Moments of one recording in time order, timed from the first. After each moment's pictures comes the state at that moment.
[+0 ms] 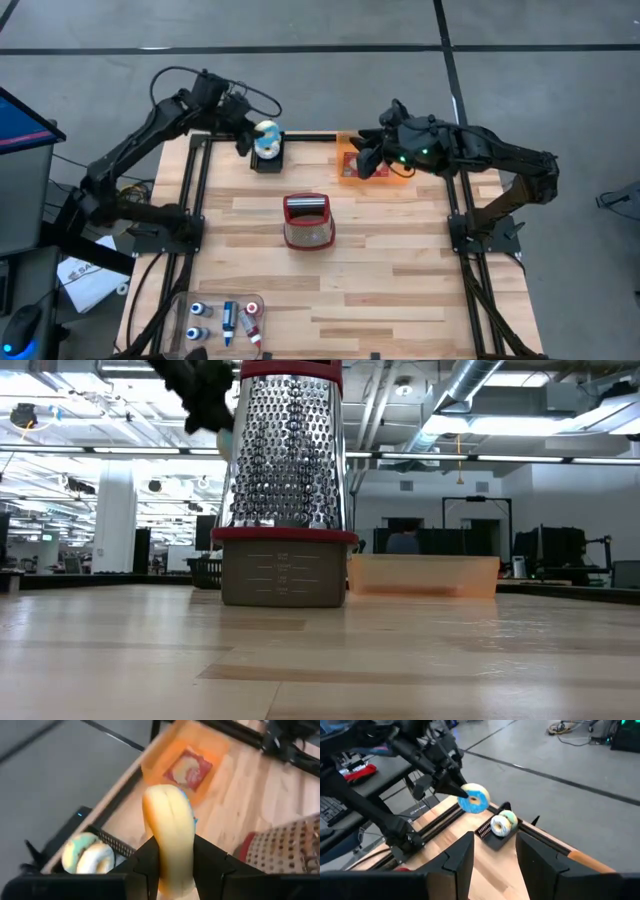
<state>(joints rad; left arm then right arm) 0.80 1.25 1.34 -0.84 0.29 0.13 0.04 1.49 1.90 -0.89 0.60 0.55</state>
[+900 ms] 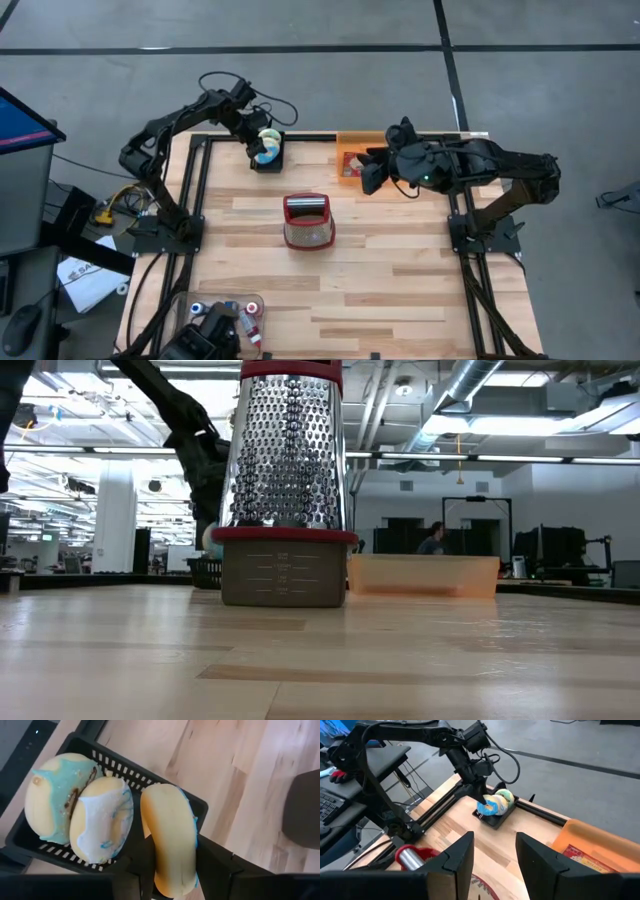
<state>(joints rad) 1.01 1.72 1.30 -0.91 0.42 0.49 0.16 1.48 1.90 -1.05 0.72 0.79</state>
